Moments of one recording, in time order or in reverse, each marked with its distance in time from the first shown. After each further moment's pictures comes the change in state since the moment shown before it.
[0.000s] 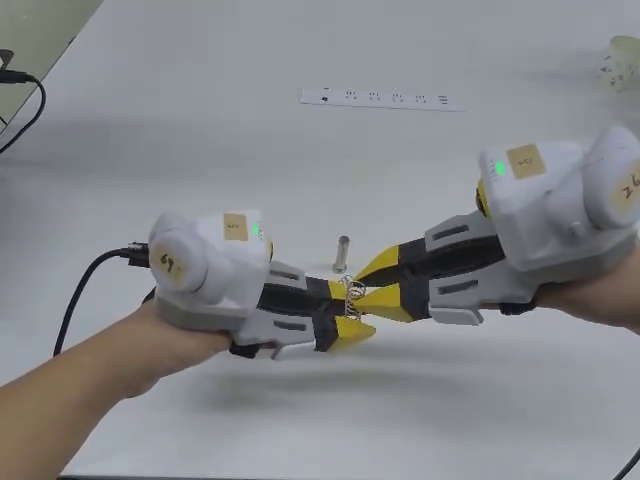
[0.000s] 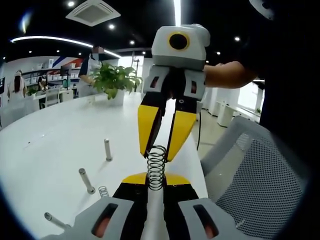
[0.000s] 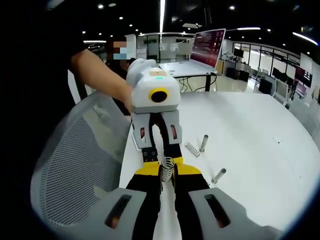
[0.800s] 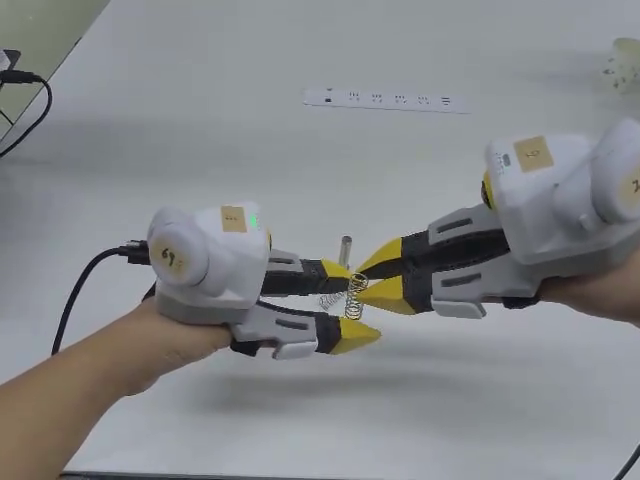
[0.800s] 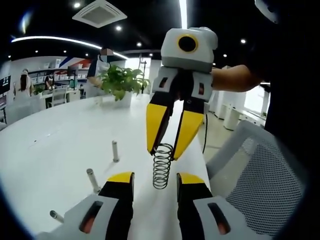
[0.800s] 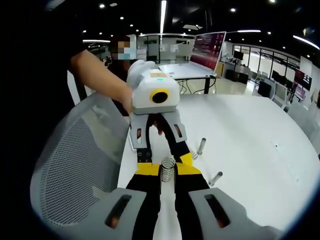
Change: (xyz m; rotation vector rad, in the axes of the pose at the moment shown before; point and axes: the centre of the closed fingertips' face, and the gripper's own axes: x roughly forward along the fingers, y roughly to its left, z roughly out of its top) left arm -0.003 0.011 0.006 -0.018 -0.014 0.064; right arm -0.005 -0.003 0.007 -0.019 -0.008 -0.012
